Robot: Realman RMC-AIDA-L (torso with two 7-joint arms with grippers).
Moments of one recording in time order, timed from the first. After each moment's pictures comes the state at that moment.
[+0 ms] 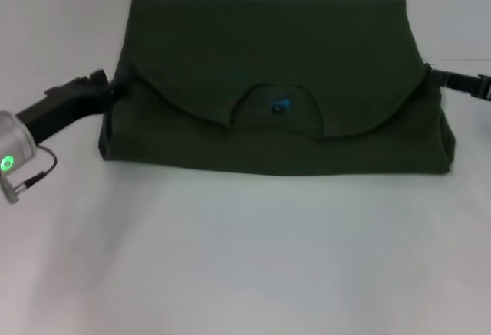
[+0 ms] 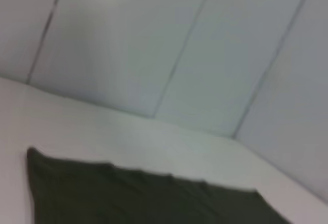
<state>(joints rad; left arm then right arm) -0.58 -2.16 0.44 0.61 1.81 1.07 -1.48 0.66 1.95 -0.36 -0.53 -2.13 -1.17 1.88</state>
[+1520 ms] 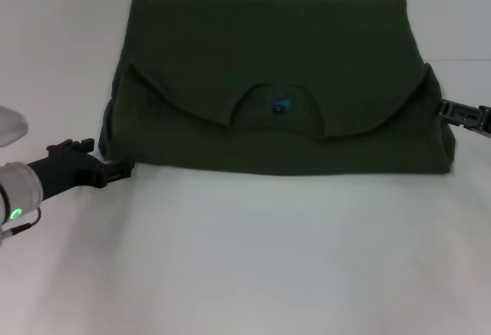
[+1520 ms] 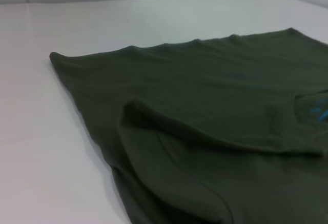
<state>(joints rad) -0.48 -2.17 0.72 0.67 1.99 0.83 -1.43 0.57 1.98 -0.35 -0.54 -2.09 -1.33 1.91</state>
